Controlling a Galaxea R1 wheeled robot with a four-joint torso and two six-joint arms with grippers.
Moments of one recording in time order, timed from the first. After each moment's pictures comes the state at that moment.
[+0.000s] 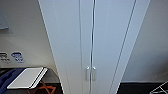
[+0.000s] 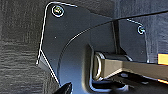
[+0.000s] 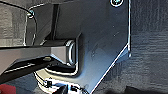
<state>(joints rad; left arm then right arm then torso) 1.54 2.89 -2.53 0.20 -0.15 -0.27 -1.53 2.73 -2.34 -0.47 -0.01 0.45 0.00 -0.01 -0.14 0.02</state>
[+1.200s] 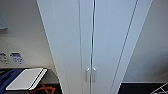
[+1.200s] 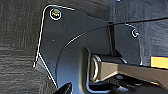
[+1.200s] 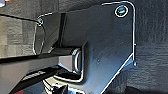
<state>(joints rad) 1.52 2.79 -2.37 0.20 -0.15 -0.27 -1.49 2.62 -2.16 -0.47 -0.01 0.45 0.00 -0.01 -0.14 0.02</state>
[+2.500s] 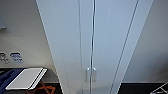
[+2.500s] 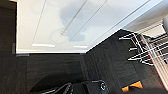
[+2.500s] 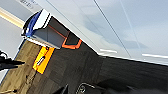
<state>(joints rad) 1.08 2.11 -1.44 0.26 -0.08 -0.27 -0.91 2.18 -1.33 -0.47 -0.13 0.46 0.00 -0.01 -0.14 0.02</state>
